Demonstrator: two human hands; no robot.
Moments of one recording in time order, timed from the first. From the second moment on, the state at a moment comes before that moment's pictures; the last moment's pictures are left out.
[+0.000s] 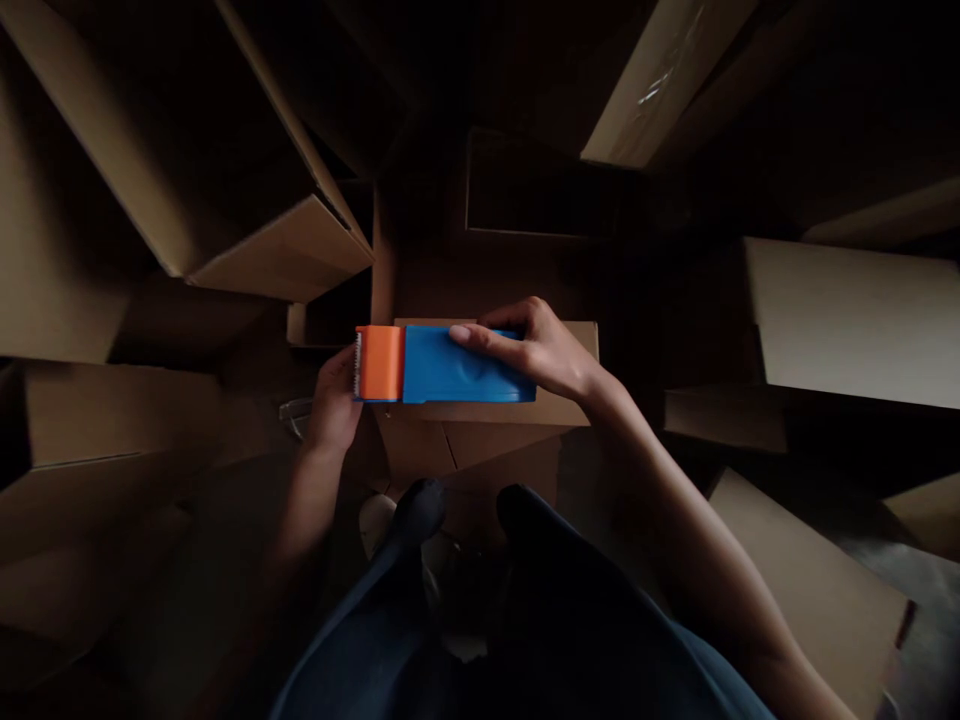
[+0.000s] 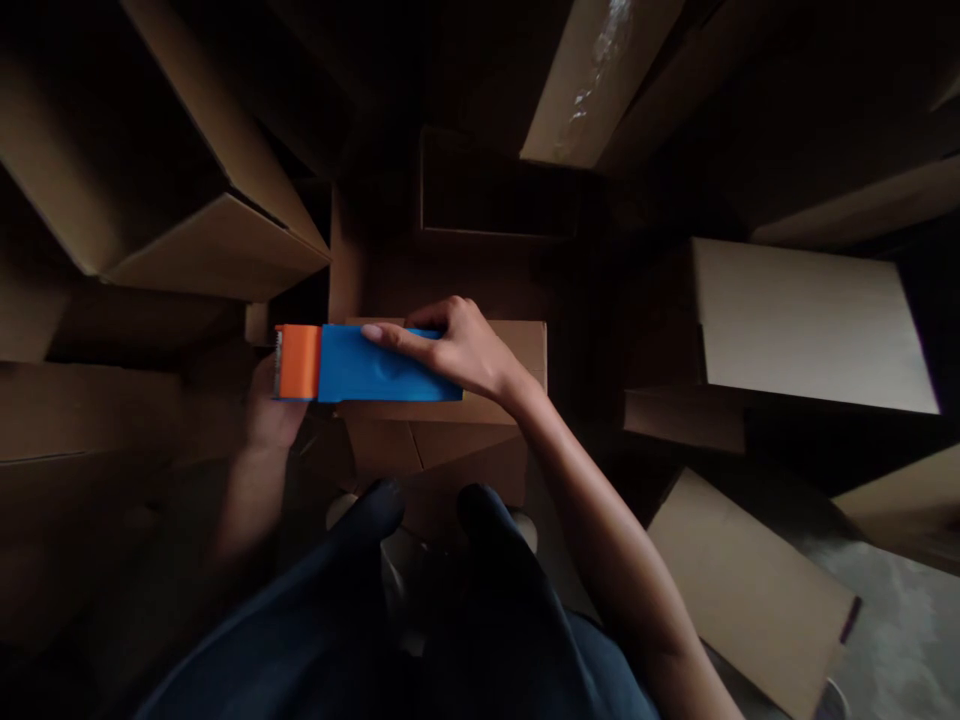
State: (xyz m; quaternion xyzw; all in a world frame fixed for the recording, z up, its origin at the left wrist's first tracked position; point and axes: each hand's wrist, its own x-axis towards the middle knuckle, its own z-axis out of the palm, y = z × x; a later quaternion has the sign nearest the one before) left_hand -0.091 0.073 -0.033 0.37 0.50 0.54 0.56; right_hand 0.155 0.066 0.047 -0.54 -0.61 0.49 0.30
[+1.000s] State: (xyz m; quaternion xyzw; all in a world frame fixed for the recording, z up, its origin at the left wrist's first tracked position) left_hand -0.182 0.089 -0.024 0.33 0.58 0.53 0.52; right_hand 0.212 0.059 0.056 -0.64 -0.56 0.46 0.27
